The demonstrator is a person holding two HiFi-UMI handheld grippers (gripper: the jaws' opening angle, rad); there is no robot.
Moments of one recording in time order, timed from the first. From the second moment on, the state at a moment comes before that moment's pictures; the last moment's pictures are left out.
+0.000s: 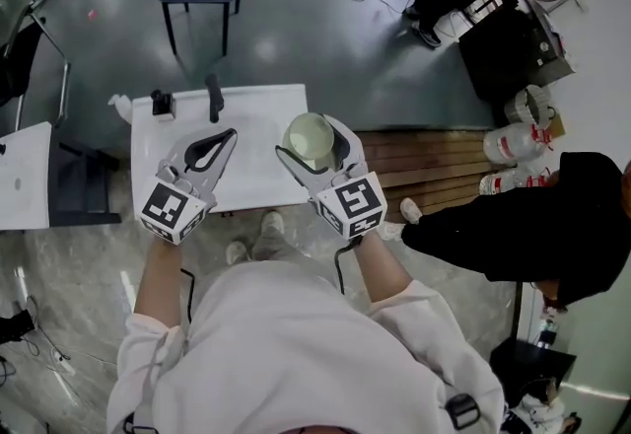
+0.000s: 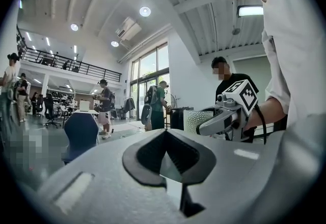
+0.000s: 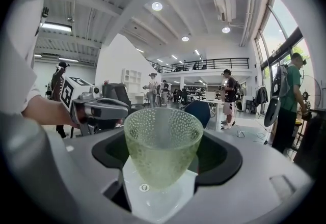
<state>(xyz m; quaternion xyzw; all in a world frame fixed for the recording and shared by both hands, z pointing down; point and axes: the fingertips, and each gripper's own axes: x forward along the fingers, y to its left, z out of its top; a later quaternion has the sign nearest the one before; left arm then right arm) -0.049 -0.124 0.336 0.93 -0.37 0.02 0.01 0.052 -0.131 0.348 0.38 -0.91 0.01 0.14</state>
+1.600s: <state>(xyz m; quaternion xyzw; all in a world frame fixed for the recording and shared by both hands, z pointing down) -0.056 -0.263 0.433 0.91 -0.40 0.06 0.03 0.007 -0.283 0.470 0.31 -0.94 0.00 0.16</state>
